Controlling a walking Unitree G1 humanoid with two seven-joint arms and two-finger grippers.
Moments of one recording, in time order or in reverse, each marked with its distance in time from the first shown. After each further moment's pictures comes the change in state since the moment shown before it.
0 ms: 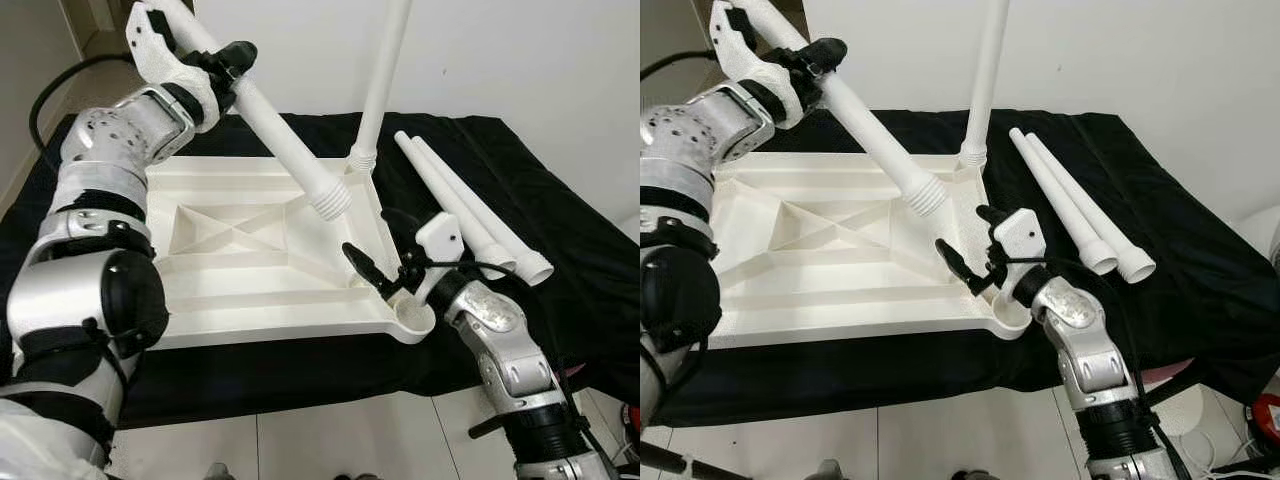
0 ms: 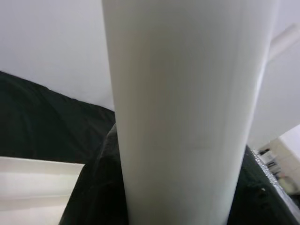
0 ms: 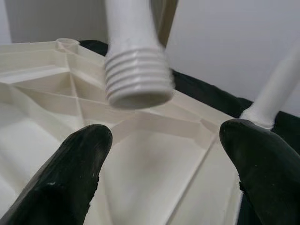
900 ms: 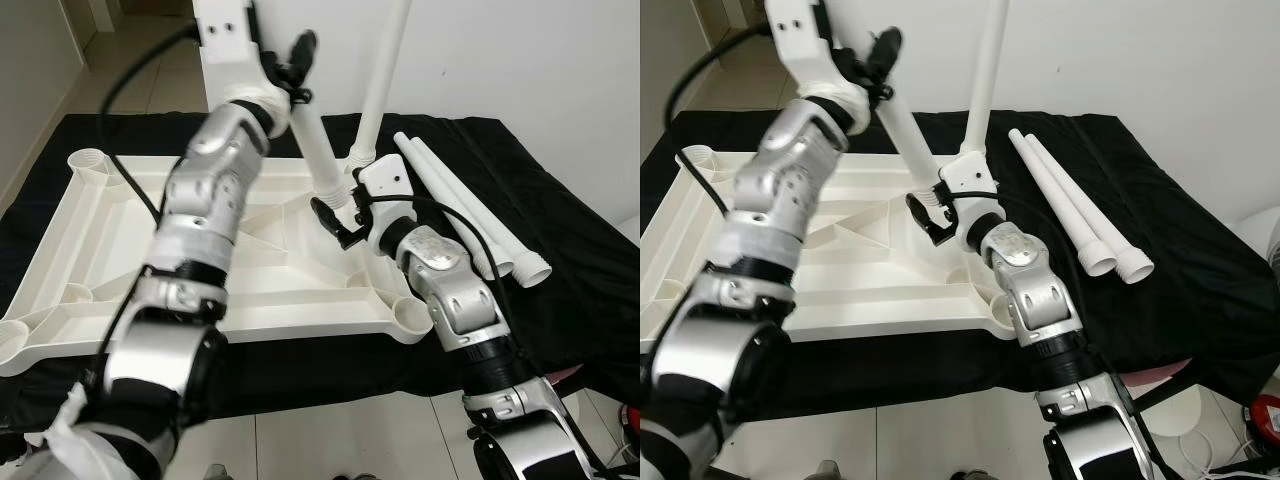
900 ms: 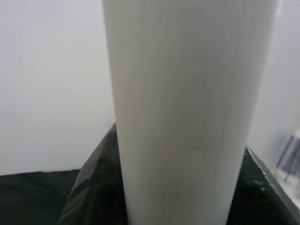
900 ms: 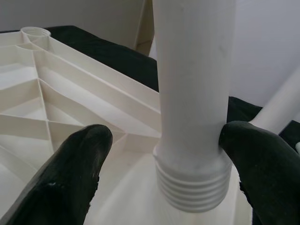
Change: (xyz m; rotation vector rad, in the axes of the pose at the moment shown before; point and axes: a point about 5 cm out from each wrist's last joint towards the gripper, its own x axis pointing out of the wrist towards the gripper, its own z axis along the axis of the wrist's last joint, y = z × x) left arm 0.005 -0.077 -0.063 0.467 -0.196 -0.152; right arm 0.066 0.011 0.015 0.009 0.101 -0.067
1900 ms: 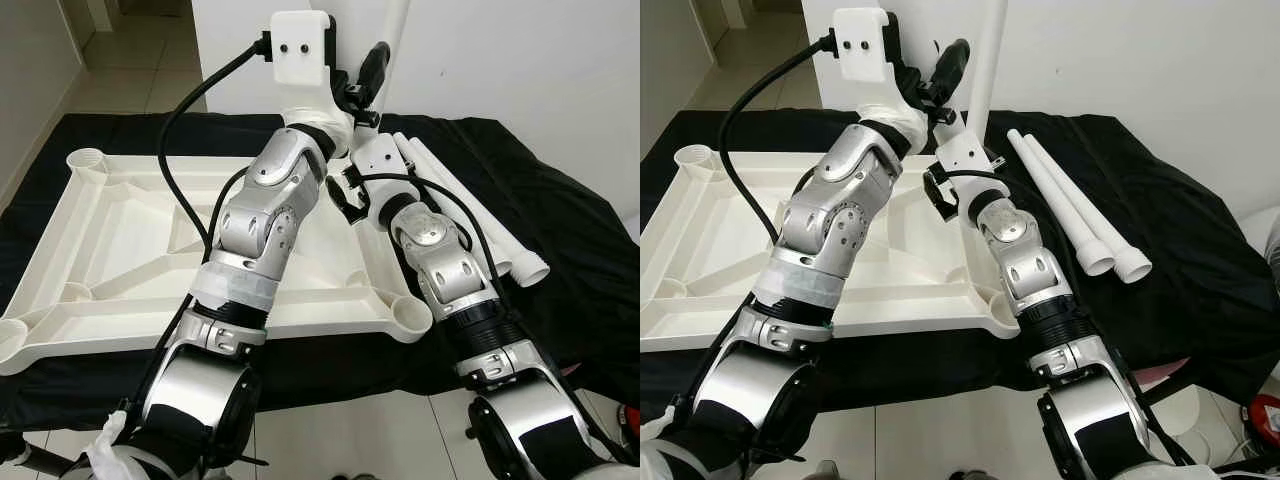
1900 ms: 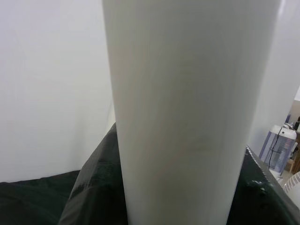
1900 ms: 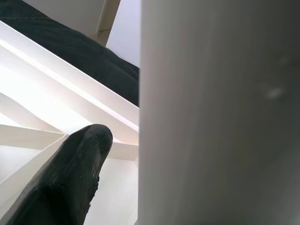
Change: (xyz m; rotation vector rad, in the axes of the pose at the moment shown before) left arm -0.005 -0.049 -0.004 -0.014 -0.027 -0.078; right arm 0.021 -0.019 0.004 -0.163 0.038 -0.143
